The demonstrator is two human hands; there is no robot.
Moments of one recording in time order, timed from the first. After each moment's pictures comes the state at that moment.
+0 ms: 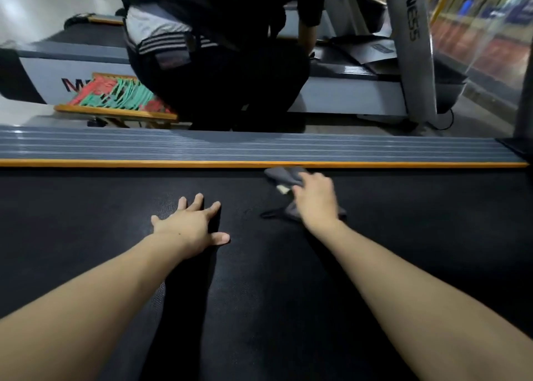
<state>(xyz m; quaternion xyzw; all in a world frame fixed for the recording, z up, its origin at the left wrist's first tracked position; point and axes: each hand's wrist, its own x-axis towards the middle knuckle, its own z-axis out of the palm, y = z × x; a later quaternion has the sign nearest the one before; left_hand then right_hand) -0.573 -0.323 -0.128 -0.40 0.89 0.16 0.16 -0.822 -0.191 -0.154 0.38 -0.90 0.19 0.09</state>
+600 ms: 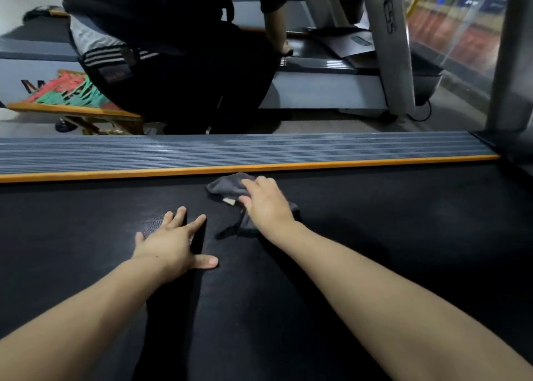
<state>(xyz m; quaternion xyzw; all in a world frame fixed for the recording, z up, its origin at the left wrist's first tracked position) -0.579 -0.308 -0.130 -0.39 0.89 0.18 0.14 -0.789 -0.218 -0.157 0.51 -0.84 0.21 0.04</state>
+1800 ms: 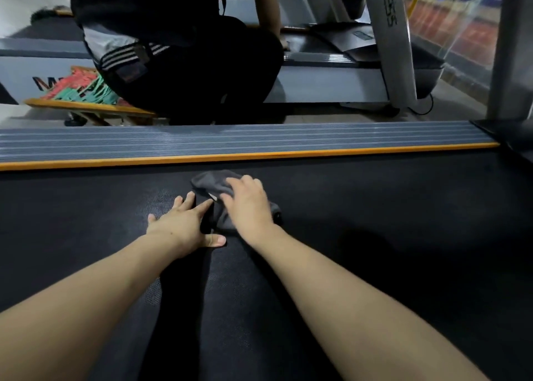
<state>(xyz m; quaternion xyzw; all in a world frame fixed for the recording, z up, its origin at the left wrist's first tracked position) -0.577 -0.303 -0.128 -0.38 0.90 0.16 0.13 -0.717 -0.231 -0.169 0.47 -0.84 0.26 0.06</state>
